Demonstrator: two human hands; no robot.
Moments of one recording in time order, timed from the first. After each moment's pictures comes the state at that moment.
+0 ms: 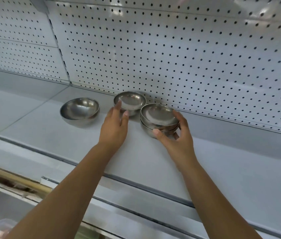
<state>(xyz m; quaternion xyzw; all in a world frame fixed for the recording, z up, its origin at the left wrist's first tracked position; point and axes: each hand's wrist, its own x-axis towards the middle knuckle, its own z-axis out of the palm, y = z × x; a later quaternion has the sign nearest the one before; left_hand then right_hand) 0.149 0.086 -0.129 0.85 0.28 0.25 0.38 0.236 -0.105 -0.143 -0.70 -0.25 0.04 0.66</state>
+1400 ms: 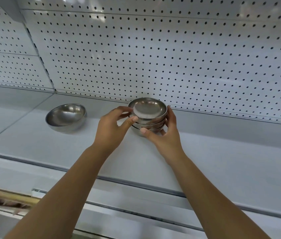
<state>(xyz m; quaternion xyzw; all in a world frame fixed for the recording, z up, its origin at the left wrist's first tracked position) 0.147 0.058 -0.103 0.84 0.12 0.30 0.43 0.236 -0.109 -0.139 -0.68 -0.23 0.08 0.69</state>
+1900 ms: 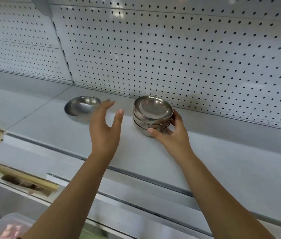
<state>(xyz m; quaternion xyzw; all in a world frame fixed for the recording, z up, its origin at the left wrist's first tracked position) 0.099 0.053 -0.109 0.75 0.28 0.45 0.40 0.228 -0.107 -0.133 -0.70 -0.26 0.12 0.66</state>
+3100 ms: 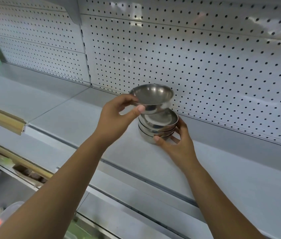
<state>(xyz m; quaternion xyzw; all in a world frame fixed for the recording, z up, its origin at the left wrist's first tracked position) 0.086 0.069 -0.053 0.77 0.14 0.38 0.49 0.218 -0.106 -0.127 -0.71 -0.33 0.11 0.62</state>
